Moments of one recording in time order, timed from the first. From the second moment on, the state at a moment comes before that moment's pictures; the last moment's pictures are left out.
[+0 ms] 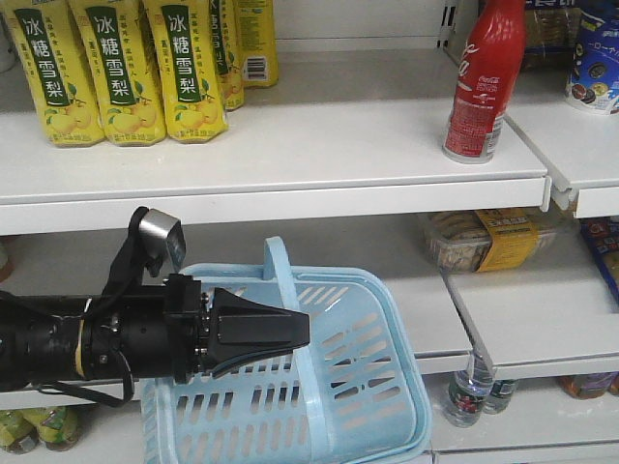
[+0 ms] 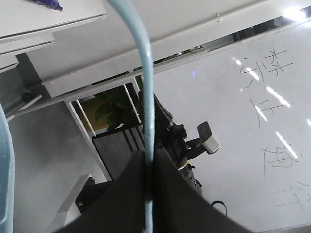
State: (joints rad) left arm -0.36 1.45 -0.68 1.32 -1.16 -2.12; right arm -0.02 -0.01 0.03 -0.07 0.11 0.11
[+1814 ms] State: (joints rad) left arm -0.36 1.45 -0.68 1.32 -1.16 -2.12; right arm -0.02 -0.01 0.03 -0.07 0.11 0.11
